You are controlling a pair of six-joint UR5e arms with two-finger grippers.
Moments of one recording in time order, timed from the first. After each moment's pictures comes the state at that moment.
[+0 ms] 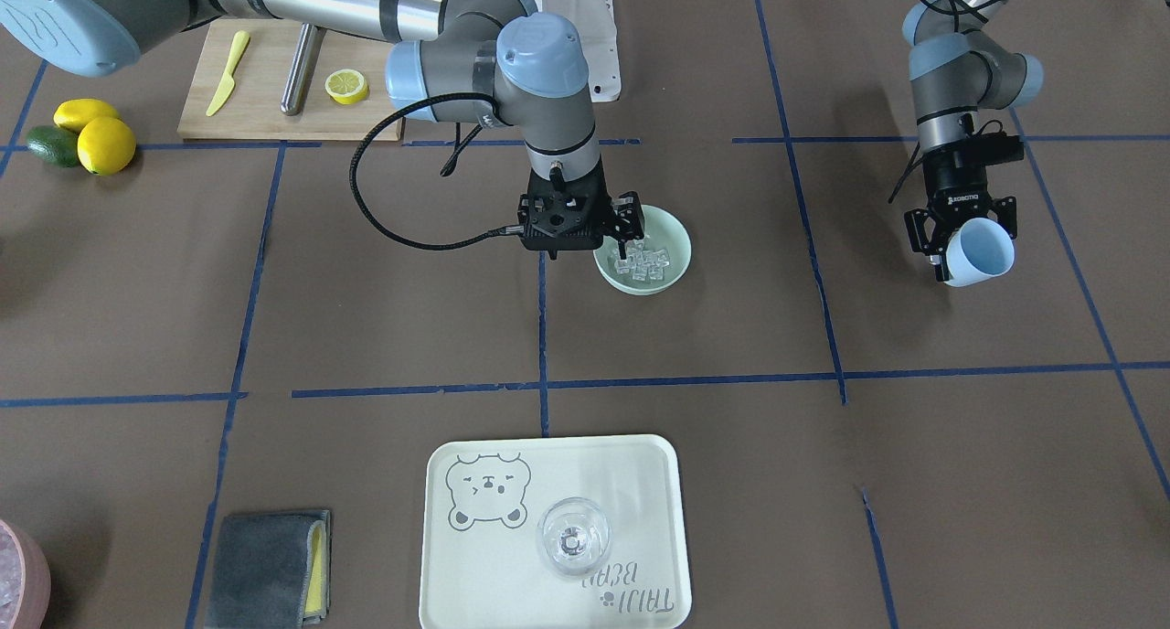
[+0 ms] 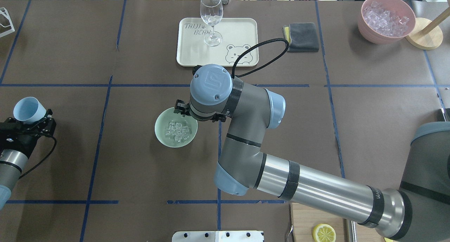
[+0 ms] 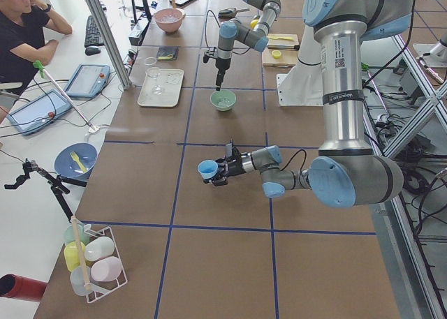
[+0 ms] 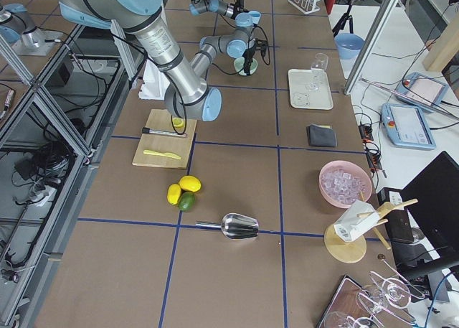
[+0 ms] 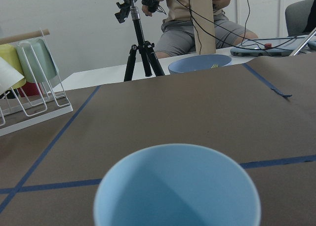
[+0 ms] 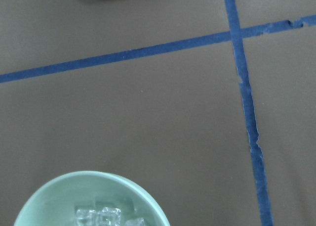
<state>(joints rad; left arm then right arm) -0.34 -1.39 -1.47 -2.79 -0.64 -1.18 0.44 -0.66 1.39 -1.37 1.77 1.44</state>
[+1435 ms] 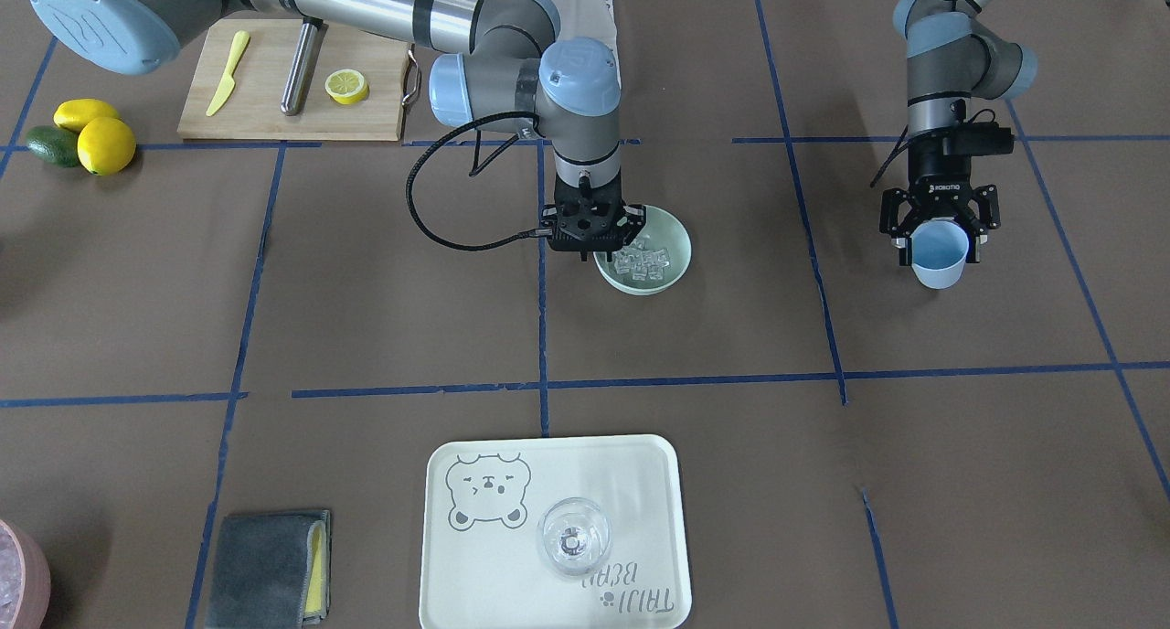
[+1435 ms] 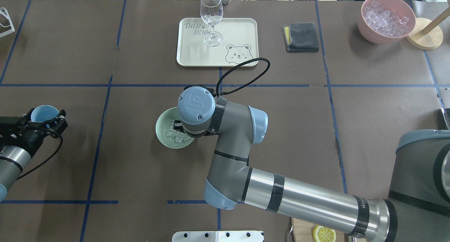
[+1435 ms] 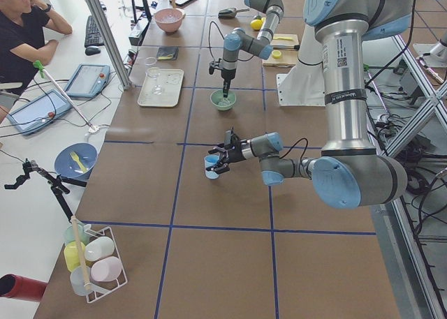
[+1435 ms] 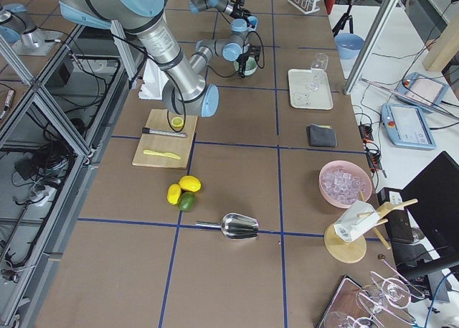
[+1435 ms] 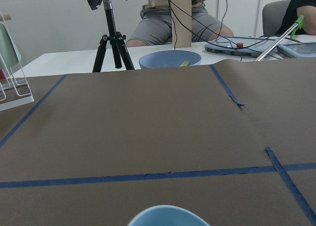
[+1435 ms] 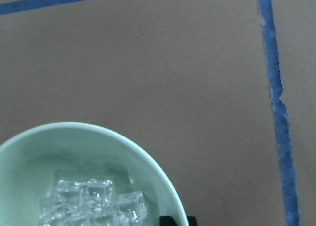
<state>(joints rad) -0.36 -1.37 -1.61 -2.79 -0.76 -1.15 0.39 -0.63 1.31 -1.37 1.76 1.43</state>
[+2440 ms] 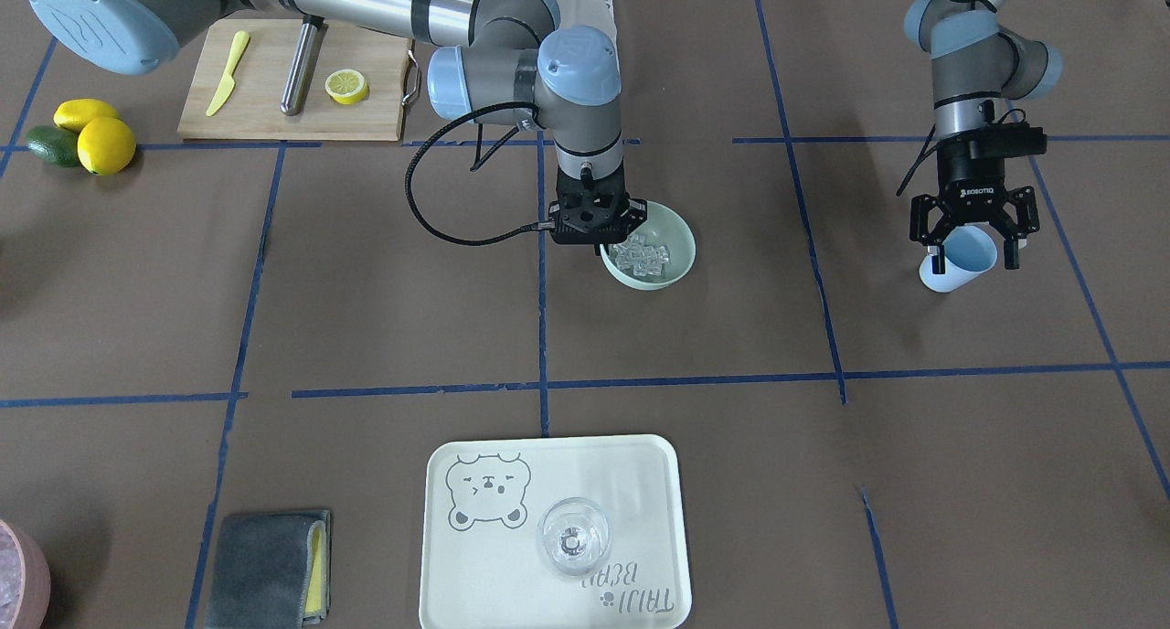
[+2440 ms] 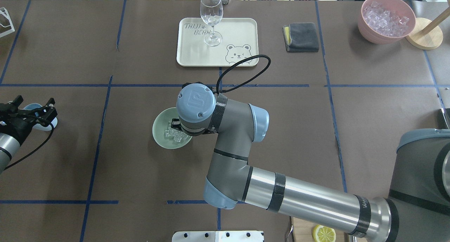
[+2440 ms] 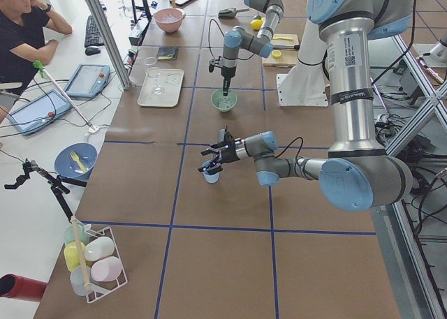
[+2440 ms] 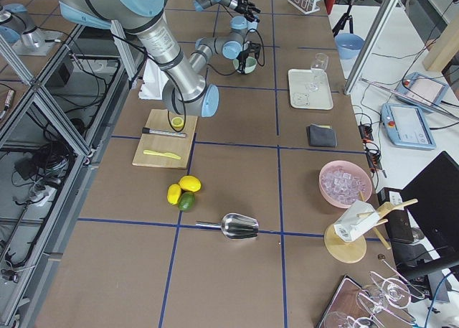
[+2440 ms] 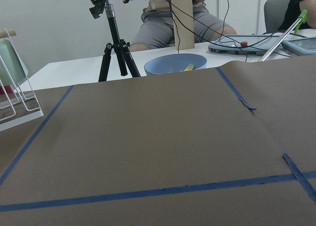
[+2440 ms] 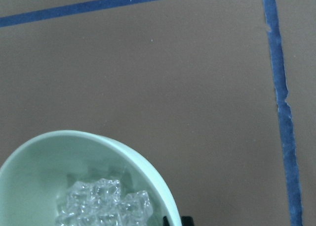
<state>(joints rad) -0.46 -1.37 -1.63 -2.79 -0.81 -1.02 0.40 -0.63 1.33 -1.37 1.77 1.43</state>
